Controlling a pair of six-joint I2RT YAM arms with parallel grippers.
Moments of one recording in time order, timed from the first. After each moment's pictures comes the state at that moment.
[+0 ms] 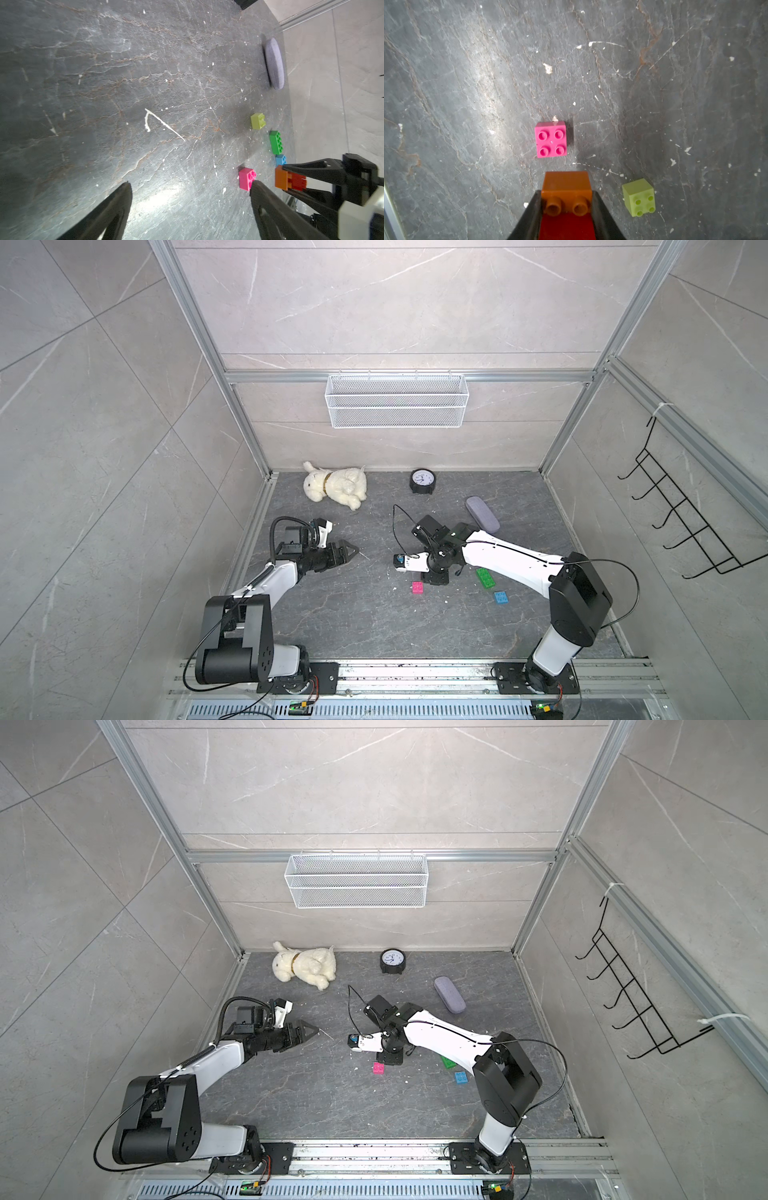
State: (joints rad) left arm -0.02 1.38 0.64 -0.17 0.73 -0.31; right arm 0.79 1.75 1.30 -0.88 -0.07 -0.75
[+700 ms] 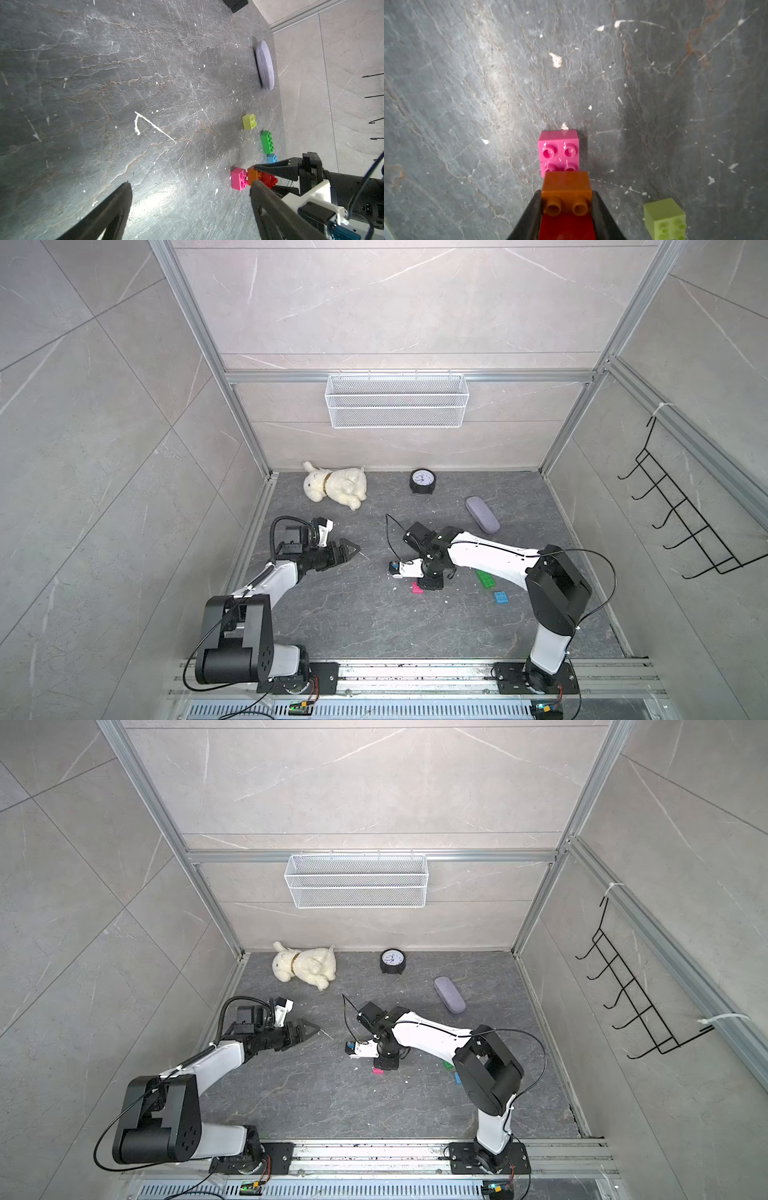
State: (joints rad) left arm -0.02 1.38 0.64 -0.15 0.75 -0.33; right arm 0.81 1.85 1.32 -0.89 -0.05 -0.72
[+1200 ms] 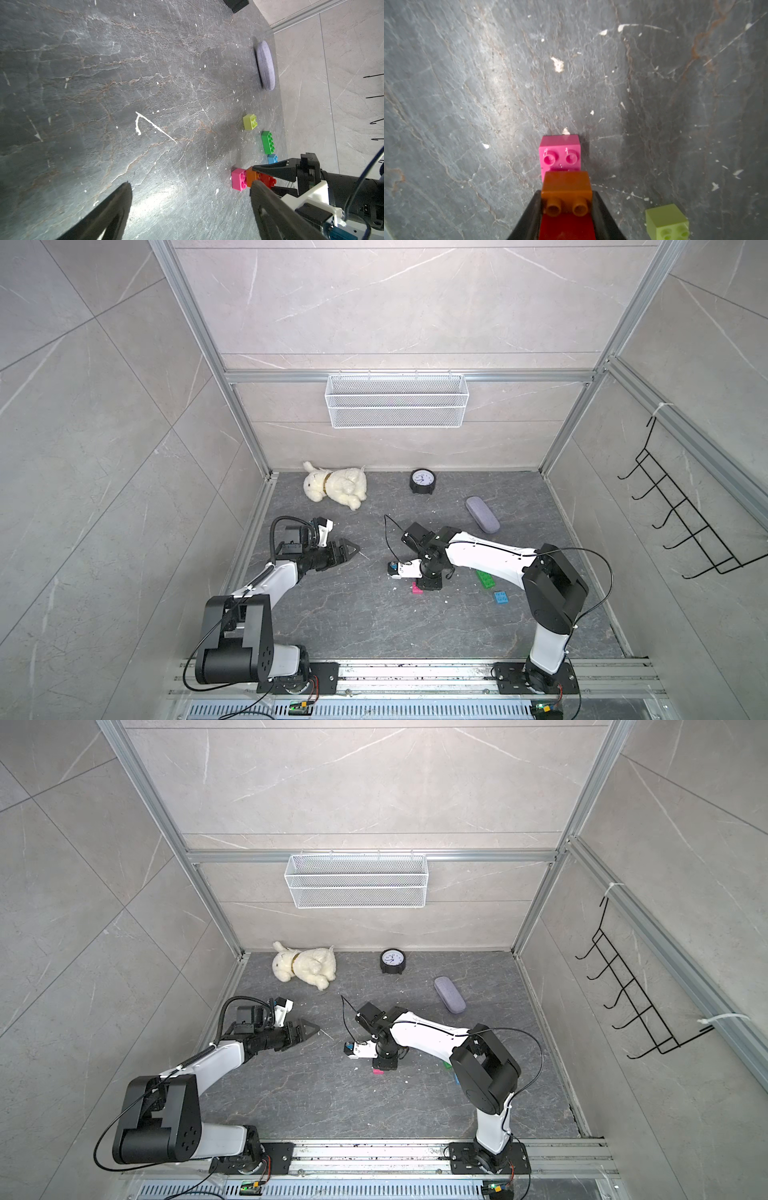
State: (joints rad) left arm -0.02 1.38 0.64 -0.15 0.75 -0.33; right arm 0.82 1.86 1.32 -0.89 -0.05 -0.73
